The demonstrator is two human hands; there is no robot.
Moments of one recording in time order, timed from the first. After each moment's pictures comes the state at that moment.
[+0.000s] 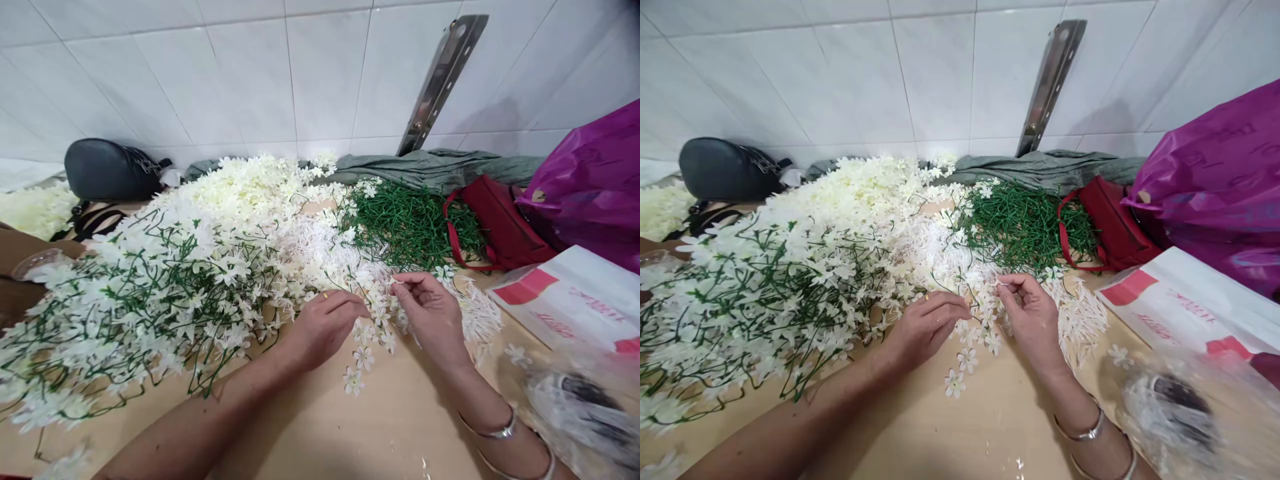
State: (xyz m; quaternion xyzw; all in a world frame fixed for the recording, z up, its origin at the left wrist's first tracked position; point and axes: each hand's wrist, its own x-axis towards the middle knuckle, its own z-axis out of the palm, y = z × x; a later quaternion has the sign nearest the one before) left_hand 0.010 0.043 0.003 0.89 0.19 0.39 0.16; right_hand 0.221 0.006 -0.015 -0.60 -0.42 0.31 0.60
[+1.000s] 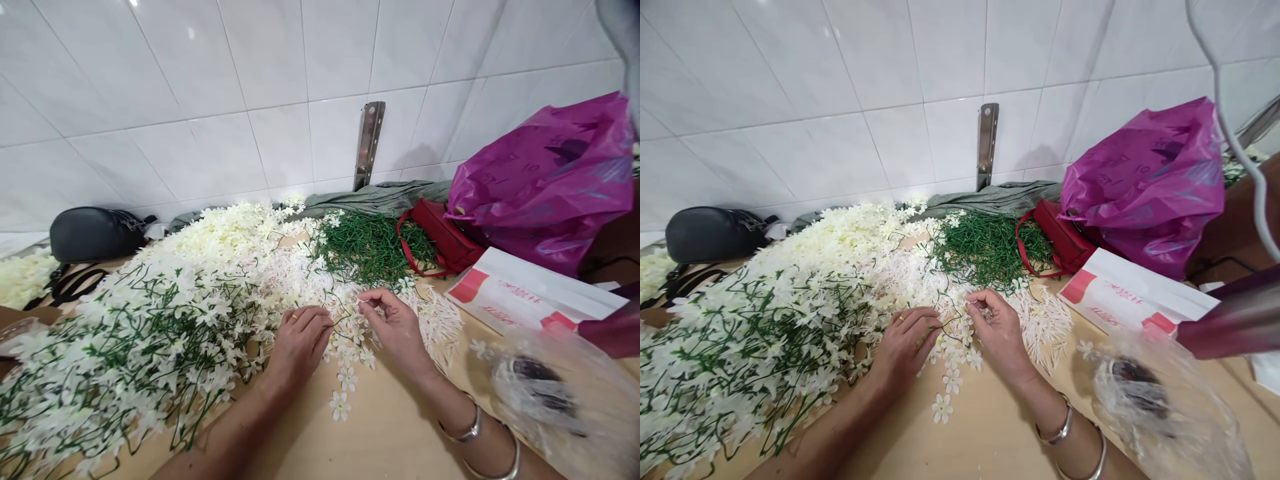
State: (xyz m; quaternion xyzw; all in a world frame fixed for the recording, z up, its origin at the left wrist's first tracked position) left_hand 0.005 0.052 0.006 0.90 0.28 0.34 0.02; right_hand 0.212 0.007 -0.010 -0.57 -0.49 0.28 0.60
